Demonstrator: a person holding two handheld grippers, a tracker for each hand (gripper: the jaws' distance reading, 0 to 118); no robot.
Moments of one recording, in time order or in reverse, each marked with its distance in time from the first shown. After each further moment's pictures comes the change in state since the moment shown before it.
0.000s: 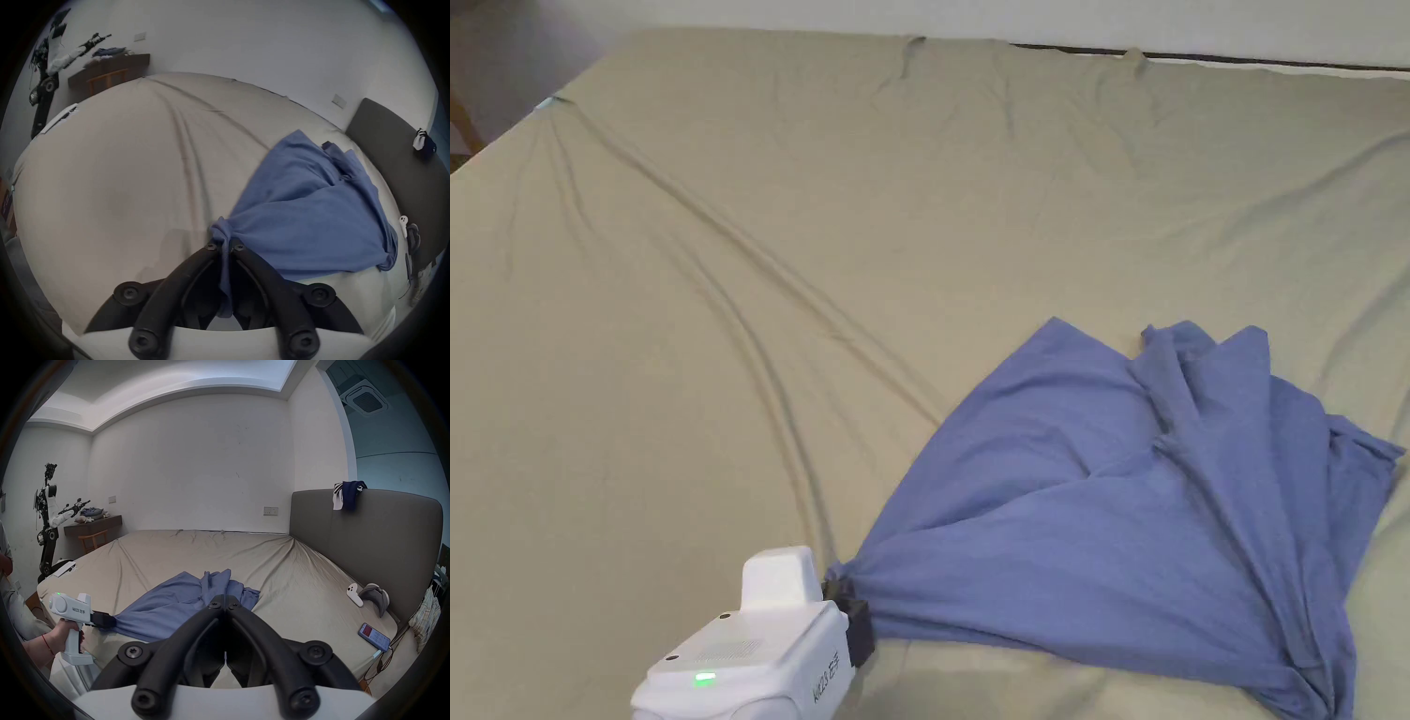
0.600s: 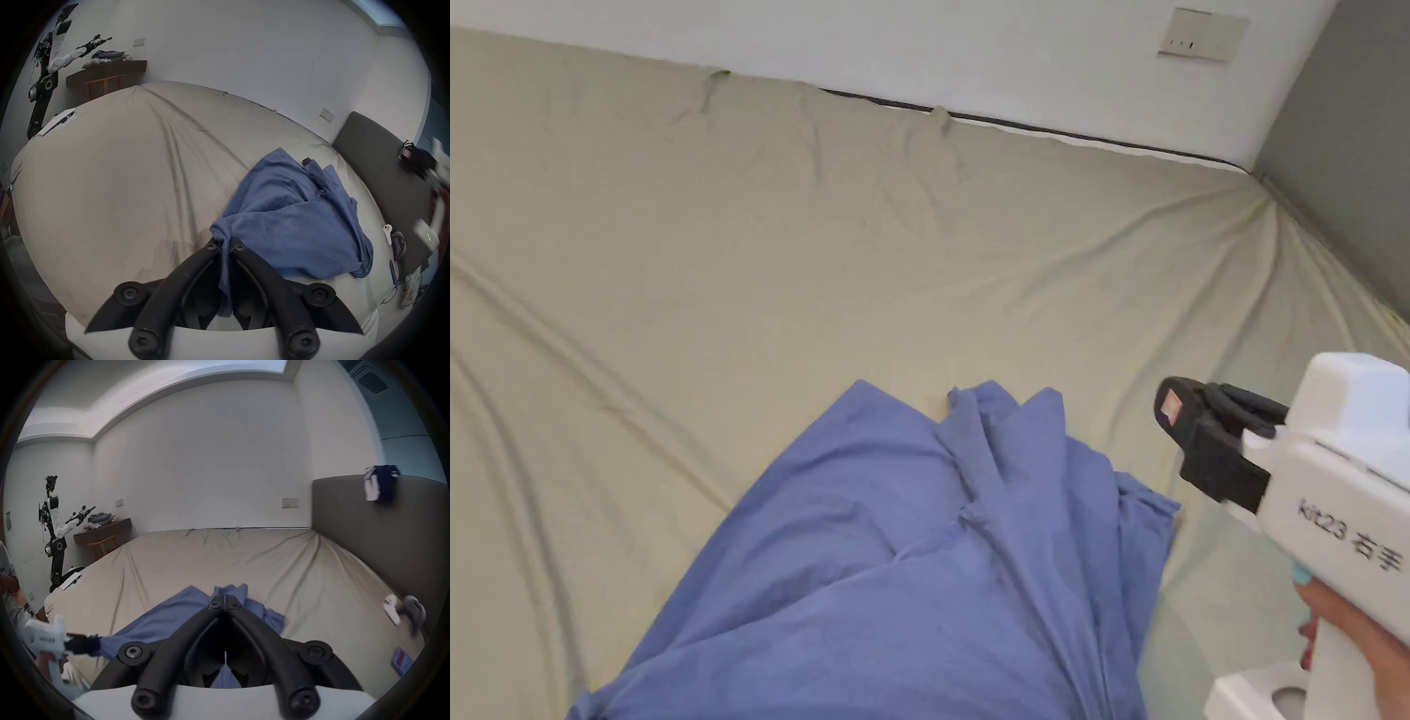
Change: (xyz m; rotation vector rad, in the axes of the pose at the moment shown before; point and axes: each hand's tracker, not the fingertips) left arm 0.000 0.014 0.038 0.062 -0.010 0.020; right arm 0.027 0.079 -0.274 -0.080 0.211 -0.015
